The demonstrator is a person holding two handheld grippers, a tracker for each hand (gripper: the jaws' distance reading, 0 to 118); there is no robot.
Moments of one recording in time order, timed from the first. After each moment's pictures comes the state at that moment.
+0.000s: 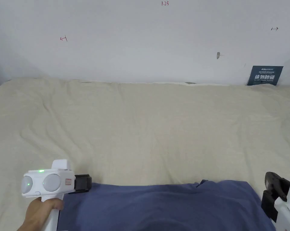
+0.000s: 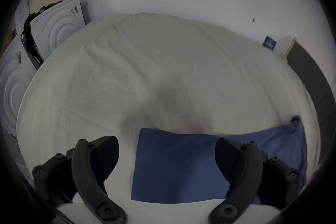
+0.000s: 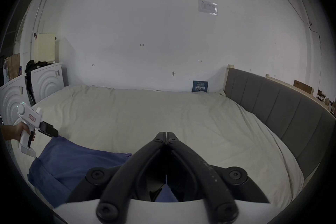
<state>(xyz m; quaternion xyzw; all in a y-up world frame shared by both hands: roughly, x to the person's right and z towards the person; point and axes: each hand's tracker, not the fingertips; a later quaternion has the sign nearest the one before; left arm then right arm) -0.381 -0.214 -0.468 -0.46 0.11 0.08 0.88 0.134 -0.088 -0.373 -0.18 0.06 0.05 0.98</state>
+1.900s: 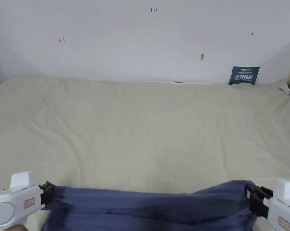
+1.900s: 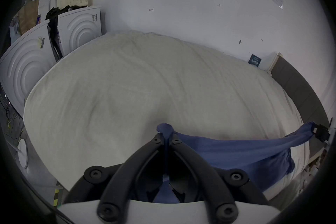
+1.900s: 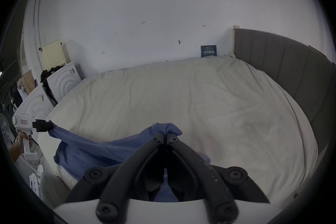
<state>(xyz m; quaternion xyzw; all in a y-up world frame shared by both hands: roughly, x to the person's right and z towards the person) -0.353 -0.147 -0.248 -0.36 0.11 0.12 0.92 0.236 -0.130 -0.299 -0.30 0.13 -0.04 0.94</state>
